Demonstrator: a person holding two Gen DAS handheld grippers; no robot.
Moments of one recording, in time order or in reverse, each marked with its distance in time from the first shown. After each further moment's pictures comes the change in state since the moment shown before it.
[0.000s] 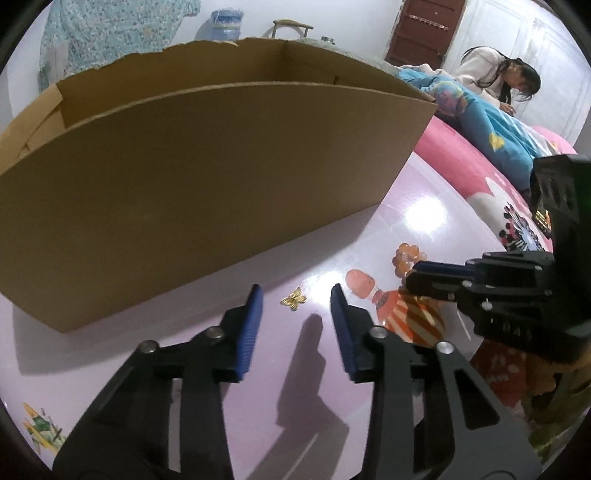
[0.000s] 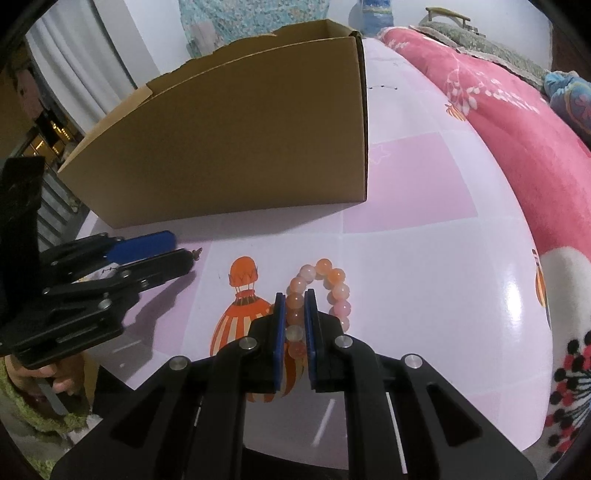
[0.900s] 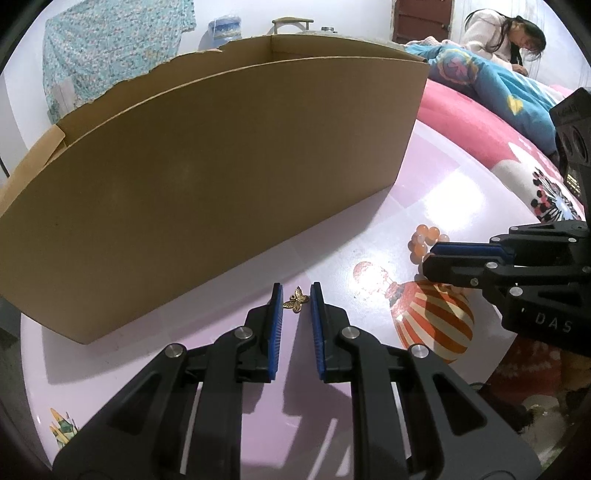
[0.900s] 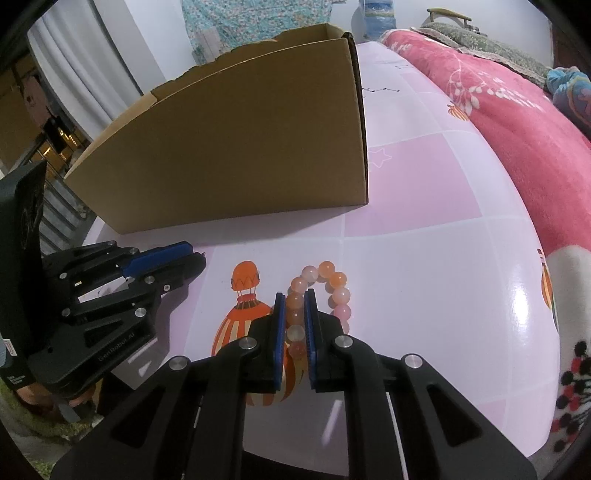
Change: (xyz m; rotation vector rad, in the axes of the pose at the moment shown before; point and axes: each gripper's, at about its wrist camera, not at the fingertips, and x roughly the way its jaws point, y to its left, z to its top) left arm 0.016 -0.031 0.003 0.120 0.016 0.187; right arm 0.000 -0.005 -0.003 0.008 -0.022 0.037
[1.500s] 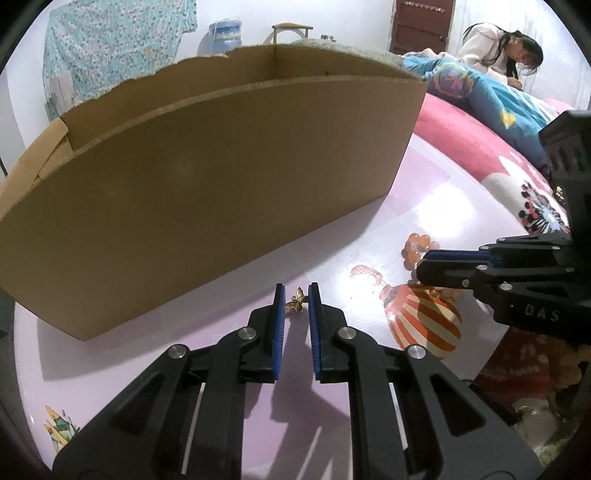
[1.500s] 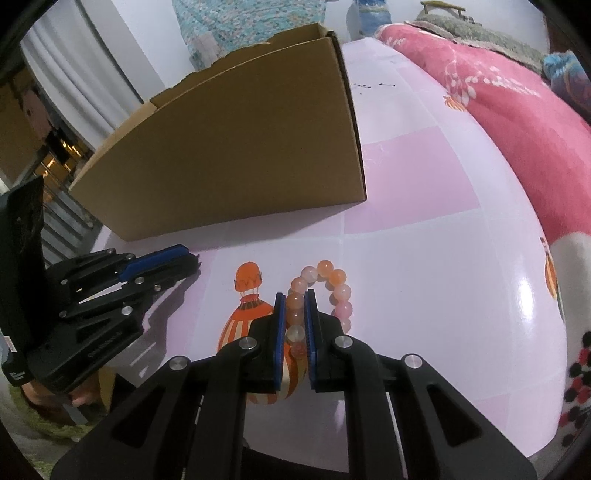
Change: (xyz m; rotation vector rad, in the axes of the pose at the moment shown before) left arm -0.013 0.009 -0.003 -0.031 -0.035 -0.050; right arm -0.004 -0.010 0.001 0.052 -0.002 0.055
